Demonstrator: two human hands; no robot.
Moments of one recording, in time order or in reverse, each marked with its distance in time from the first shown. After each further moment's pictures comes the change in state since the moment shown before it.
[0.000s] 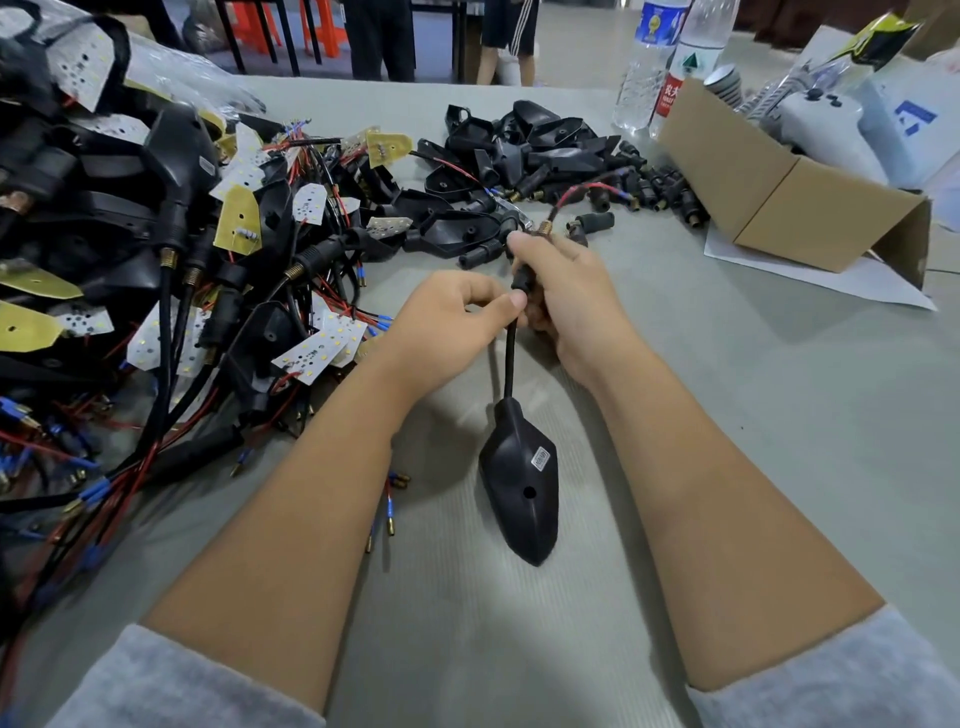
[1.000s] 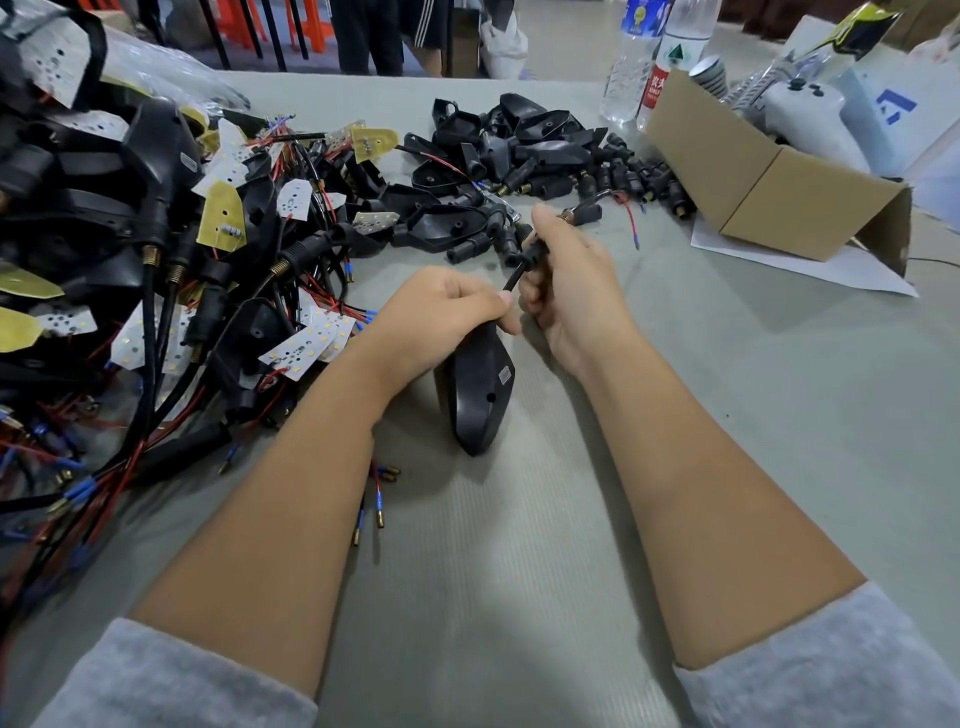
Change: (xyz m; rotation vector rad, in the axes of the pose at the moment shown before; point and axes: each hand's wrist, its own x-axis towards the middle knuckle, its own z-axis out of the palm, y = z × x) left_hand -0.005 0.010 -0.005 -0.104 -0.091 -0.128; right_hand 0.003 0.001 -0.005 0.238 0.097 0.029
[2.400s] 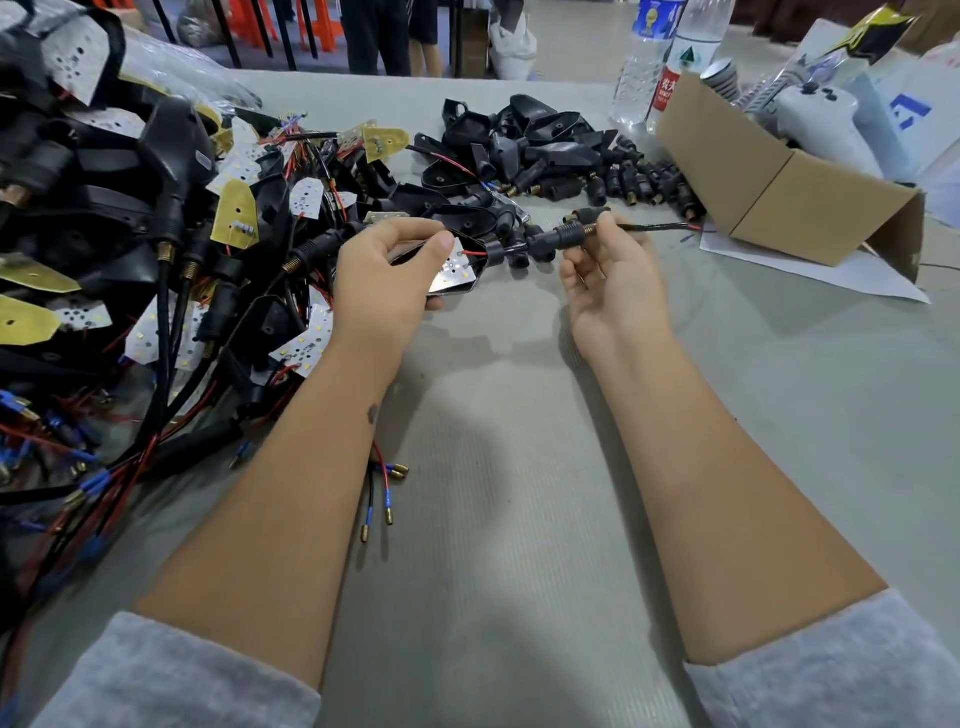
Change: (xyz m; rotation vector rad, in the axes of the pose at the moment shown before) left_hand 0.015 -0.020 -0.015 -0.297 0.563 0.098; right_hand 0.008 -0.006 -0.014 0.414 0.251 -0.021
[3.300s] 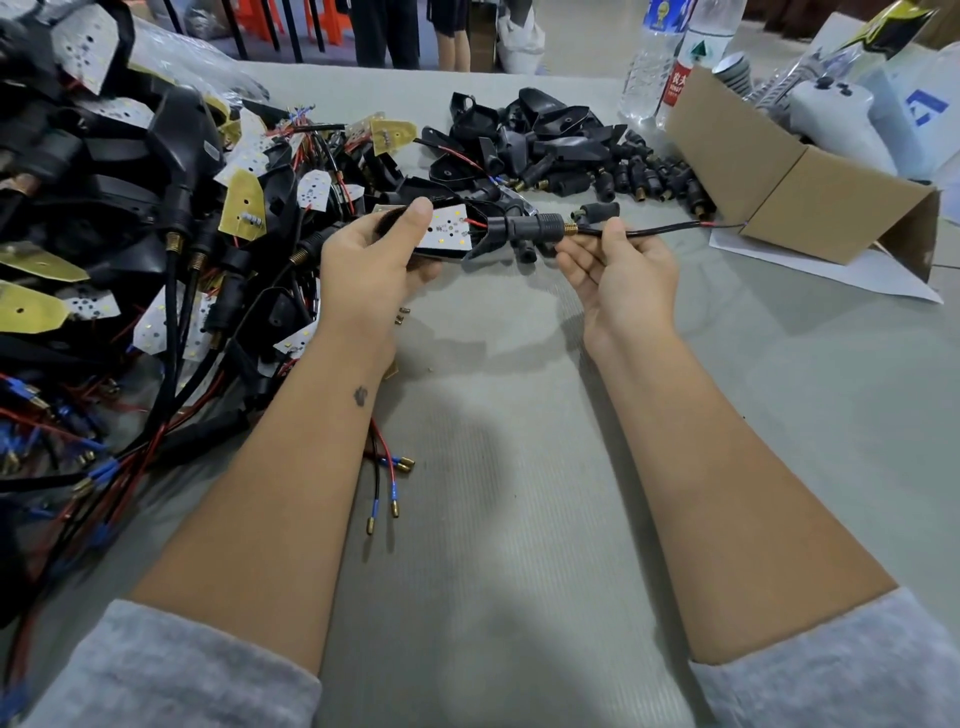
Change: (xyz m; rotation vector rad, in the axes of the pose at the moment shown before) left_hand 0.007 0.006 -0.008 -0.266 0.062 -0.188; right_hand -0.005 0.002 0.001 -0.122 -0.033 -0.108
